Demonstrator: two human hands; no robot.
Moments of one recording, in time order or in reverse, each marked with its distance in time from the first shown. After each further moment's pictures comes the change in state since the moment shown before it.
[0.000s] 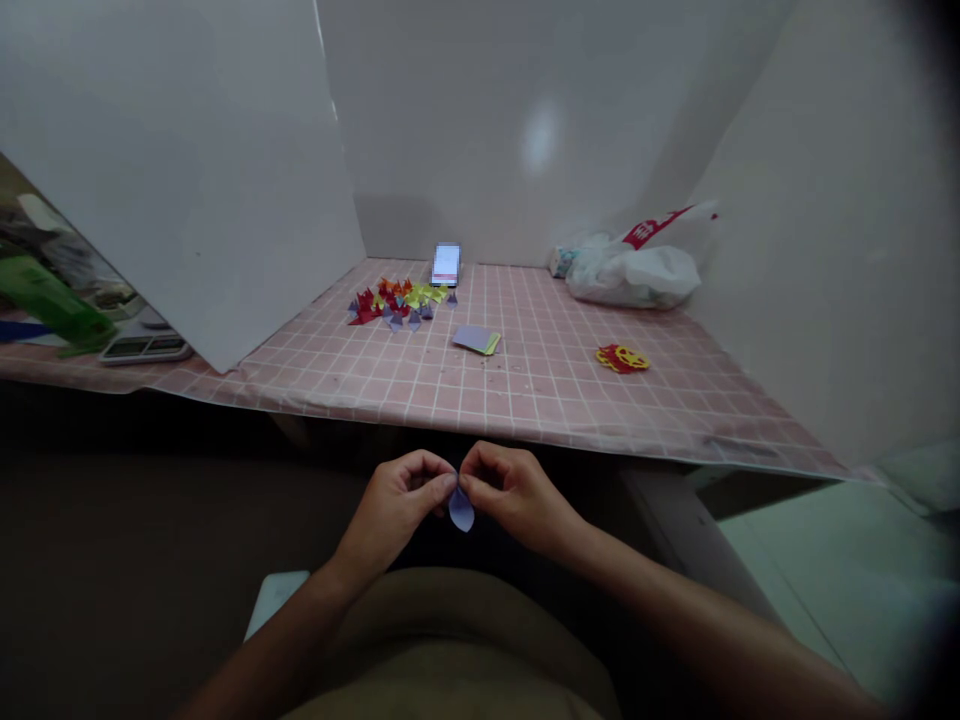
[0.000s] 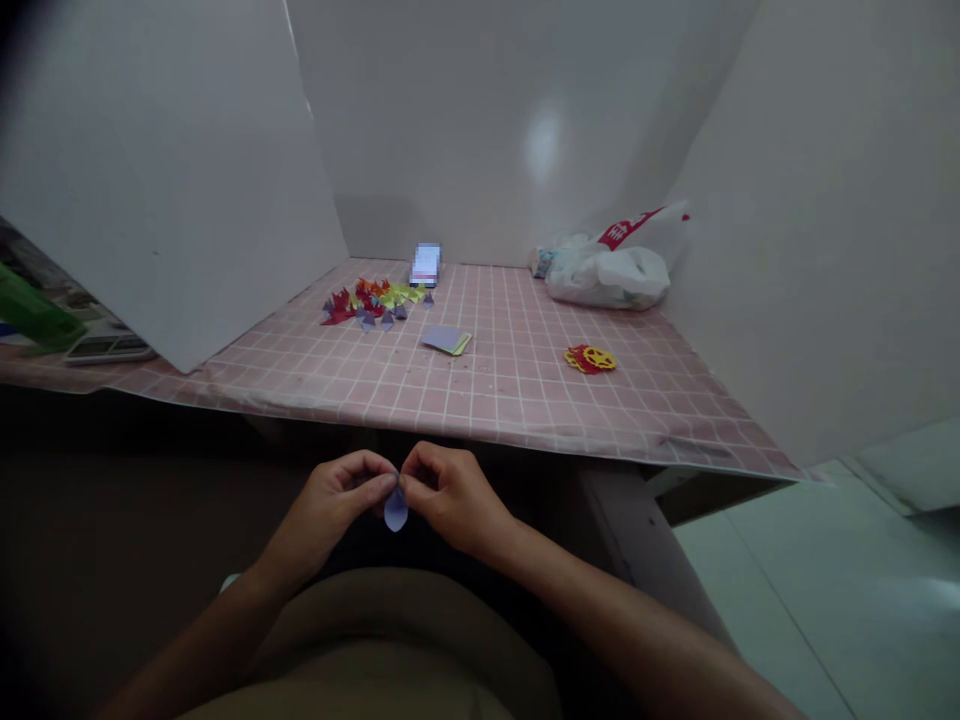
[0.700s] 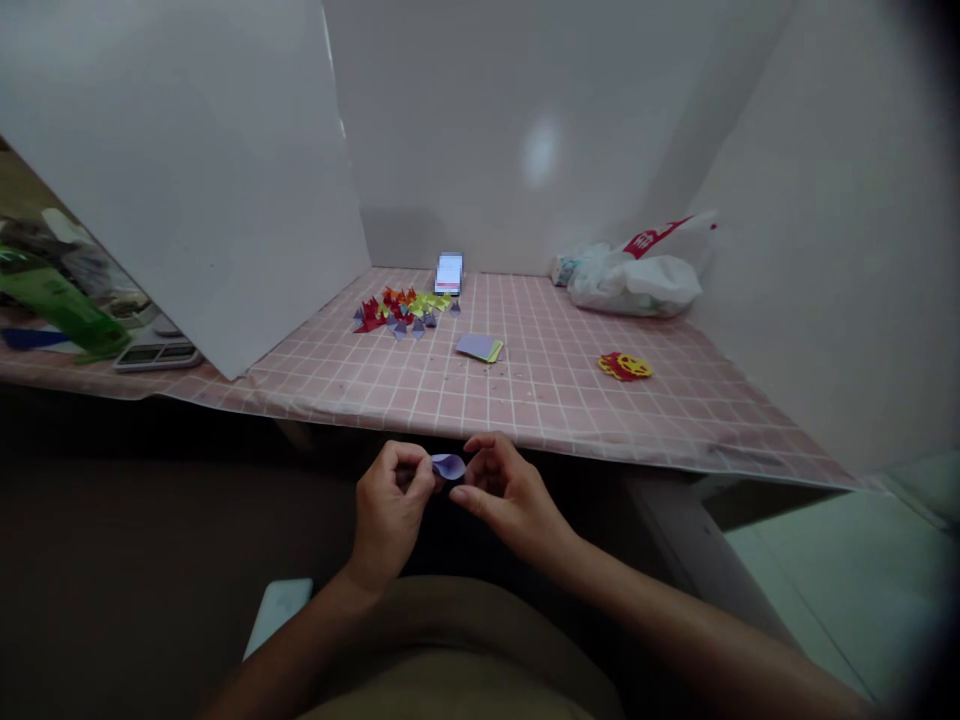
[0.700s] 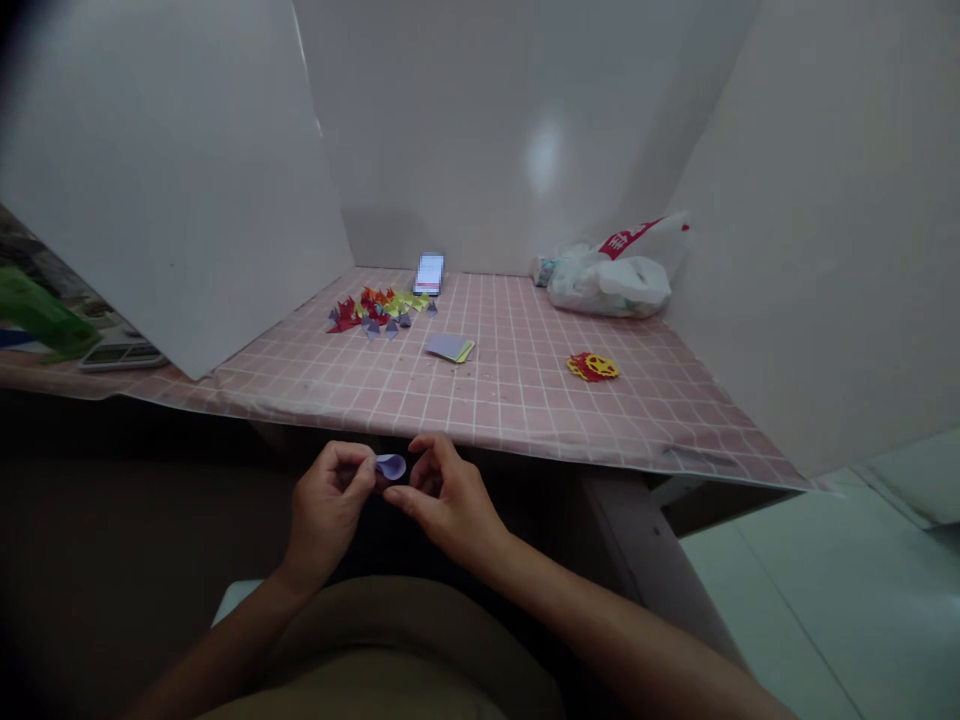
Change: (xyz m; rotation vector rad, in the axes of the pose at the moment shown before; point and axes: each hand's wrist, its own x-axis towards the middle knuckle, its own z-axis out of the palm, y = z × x) left_hand 0.005 -0.019 0.004 0.225 0.463 0.293; right_hand -0.002 0.009 0.011 0.133 0.114 0.012
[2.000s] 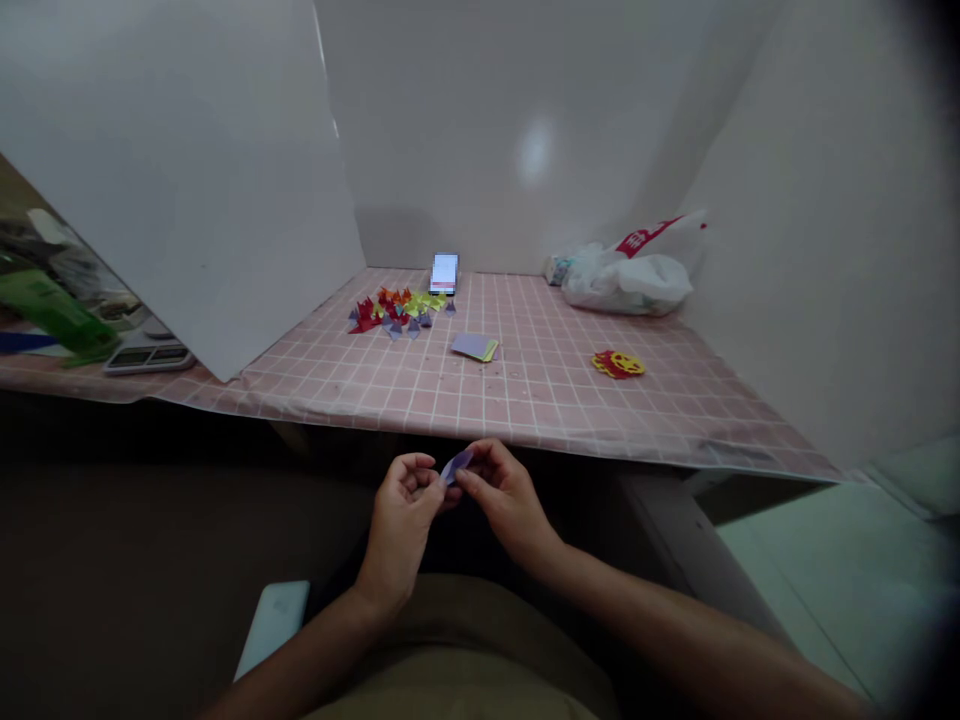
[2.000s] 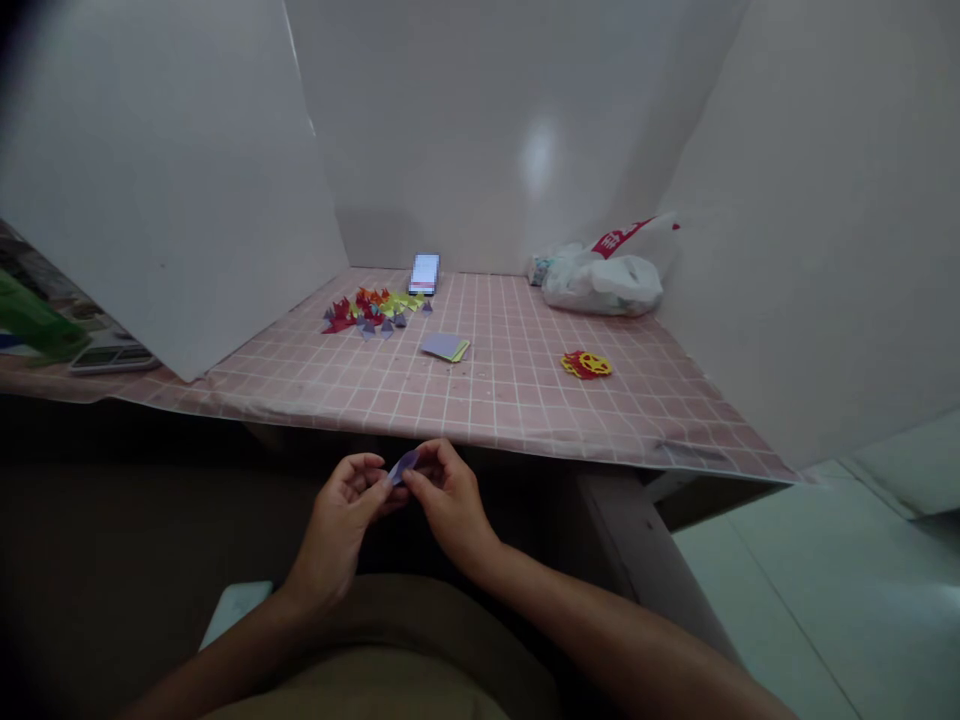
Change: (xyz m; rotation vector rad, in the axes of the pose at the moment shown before) left_hand -0.016 0.003 0.019 -0.575 -0.071 -0.450; right_hand 0.005 0.031 0.016 0.331 0.168 0.019
